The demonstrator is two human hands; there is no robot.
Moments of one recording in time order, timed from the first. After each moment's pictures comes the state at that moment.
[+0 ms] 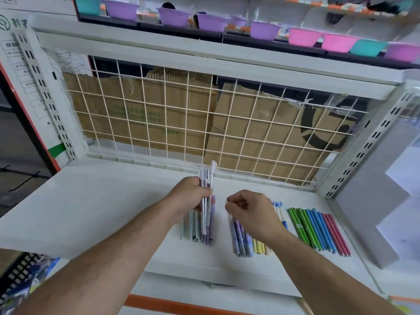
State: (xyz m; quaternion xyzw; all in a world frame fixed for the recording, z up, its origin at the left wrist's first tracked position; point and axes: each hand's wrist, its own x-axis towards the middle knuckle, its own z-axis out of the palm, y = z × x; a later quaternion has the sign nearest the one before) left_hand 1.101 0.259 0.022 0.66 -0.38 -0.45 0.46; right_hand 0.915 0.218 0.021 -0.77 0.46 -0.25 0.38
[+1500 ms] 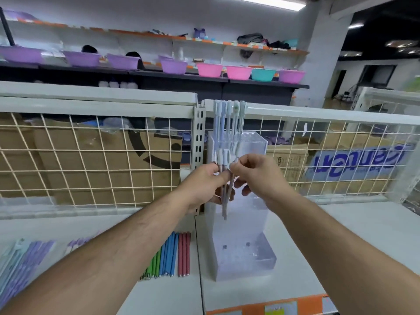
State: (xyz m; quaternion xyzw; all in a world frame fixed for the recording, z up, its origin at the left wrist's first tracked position) left_hand 0.693 0.093 0.137 0.50 -0.56 -0.48 0.45; right_hand 0.538 0.074 0.161 -0.67 0.45 -0.43 0.40
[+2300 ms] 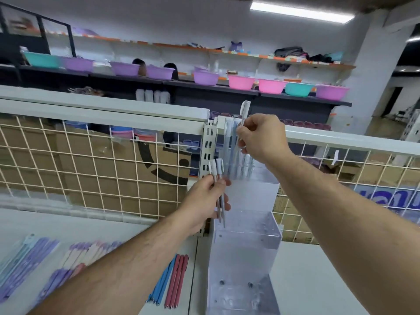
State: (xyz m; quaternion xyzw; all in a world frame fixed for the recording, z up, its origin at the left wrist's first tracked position) left_hand 0.679 0.054 0.133 0.55 -0.44 -0.43 0.56; right_hand 0.567 -0.034 0.247 -0.75 0.44 -0.45 0.20
